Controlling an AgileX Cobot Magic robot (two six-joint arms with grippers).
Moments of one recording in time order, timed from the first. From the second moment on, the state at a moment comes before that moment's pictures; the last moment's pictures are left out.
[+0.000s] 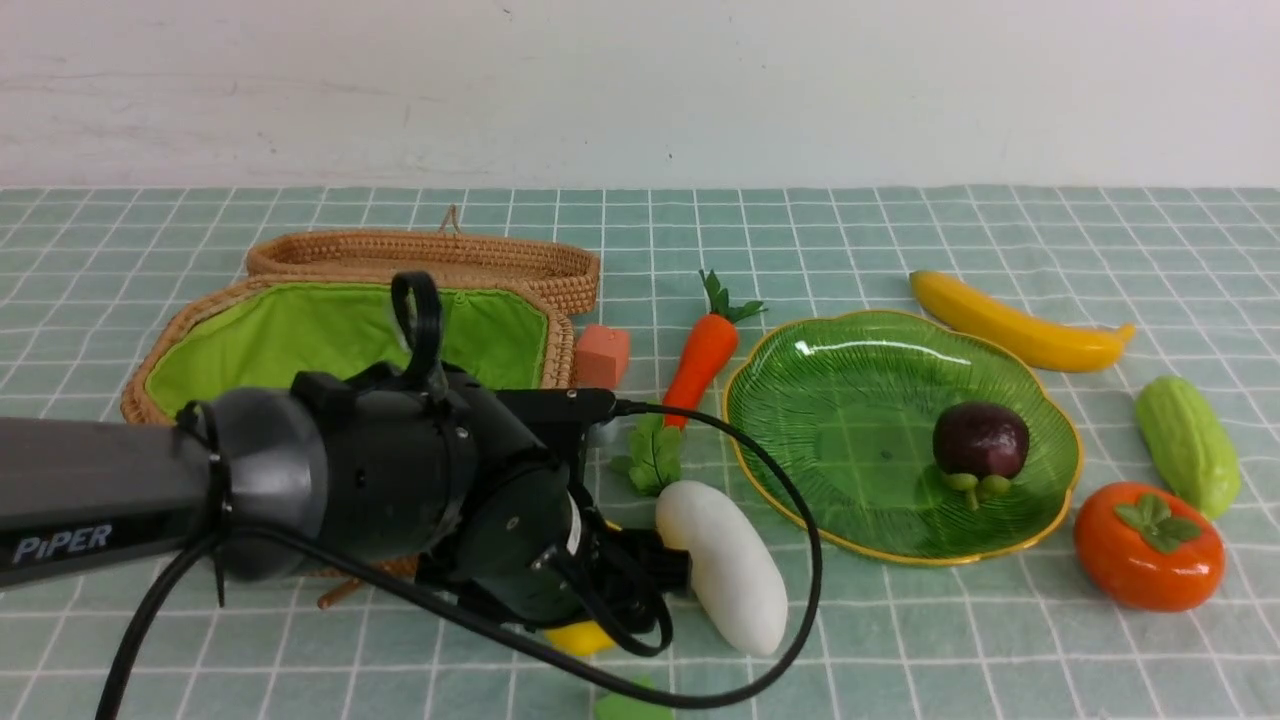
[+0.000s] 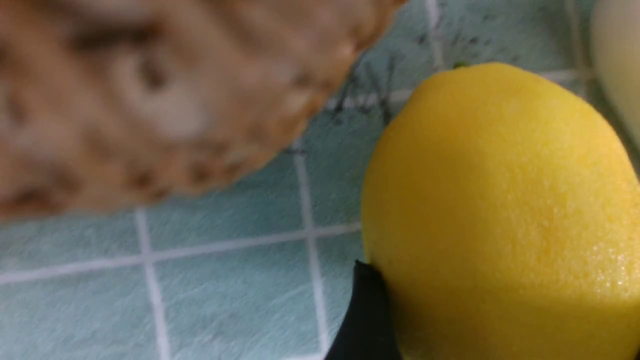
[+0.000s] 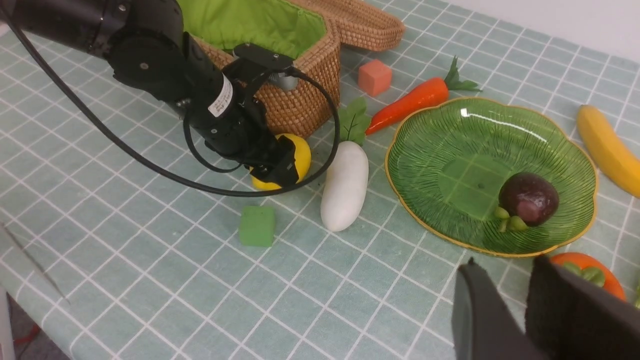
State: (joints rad) right arm 0.71 0.48 -1.09 -0.05 1.15 0.05; left arm -0.68 1.77 -1.05 0.19 0.47 -0.76
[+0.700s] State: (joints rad) right arm 0.71 0.48 -1.09 -0.27 1.12 0.30; left arm -0.84 1.64 -1.31 0.19 0.62 -0.40
